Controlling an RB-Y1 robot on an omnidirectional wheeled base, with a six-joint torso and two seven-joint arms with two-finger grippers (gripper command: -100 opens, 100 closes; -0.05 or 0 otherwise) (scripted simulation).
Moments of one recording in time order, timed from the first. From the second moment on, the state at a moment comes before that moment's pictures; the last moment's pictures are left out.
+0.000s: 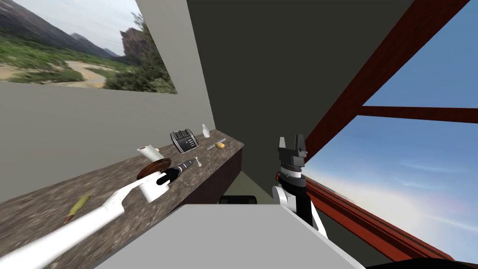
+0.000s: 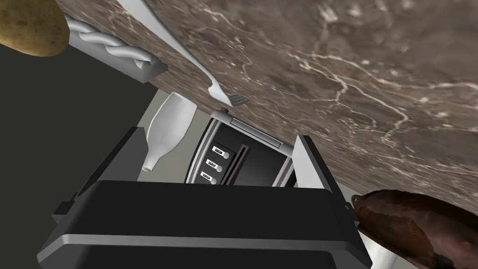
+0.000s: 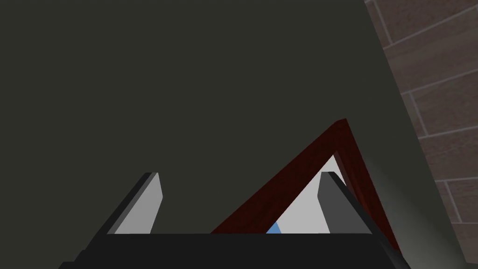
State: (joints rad) left arm 0.31 1.15 -0.24 -1.83 0.07 0.46 0.15; right arm 0.53 0.05 0.07 -2.39 0.07 -0.58 -0.02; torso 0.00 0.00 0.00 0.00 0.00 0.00
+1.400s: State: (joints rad) left arm 0.31 1.21 -0.30 -1.72 0.10 0.56 0.14; right arm 0.53 0.05 0.07 -2.39 0.07 -0.58 -0.02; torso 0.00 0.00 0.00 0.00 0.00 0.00
